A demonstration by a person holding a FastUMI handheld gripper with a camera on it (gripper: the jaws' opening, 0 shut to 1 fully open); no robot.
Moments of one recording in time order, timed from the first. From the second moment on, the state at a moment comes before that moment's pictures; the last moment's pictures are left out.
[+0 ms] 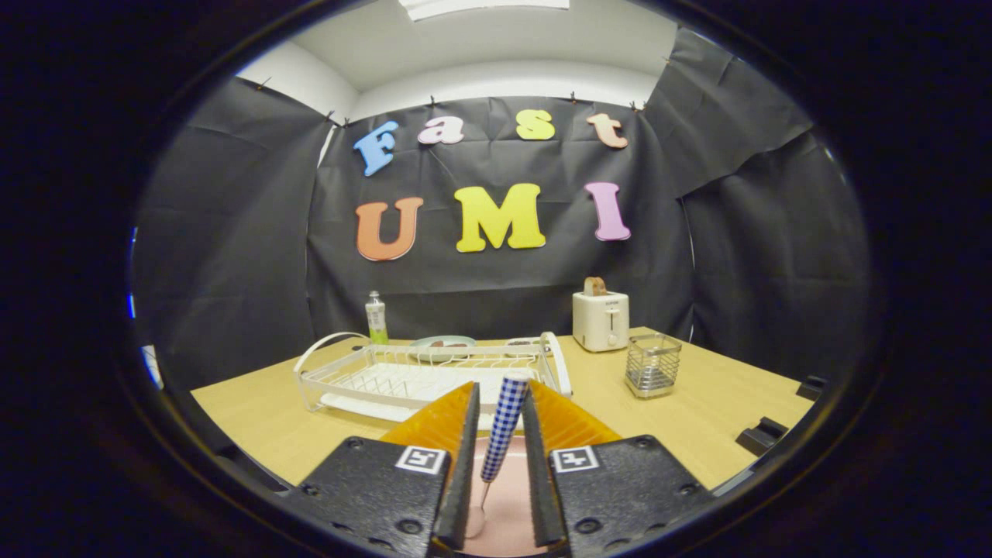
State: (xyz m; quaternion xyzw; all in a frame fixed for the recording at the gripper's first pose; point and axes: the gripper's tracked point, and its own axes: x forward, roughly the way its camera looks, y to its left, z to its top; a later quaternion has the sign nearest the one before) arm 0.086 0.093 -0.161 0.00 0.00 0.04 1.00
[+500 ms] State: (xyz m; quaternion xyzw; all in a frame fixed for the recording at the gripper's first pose) arm 0.039 0.057 -0.094 -0.01 0.00 0.03 1.00
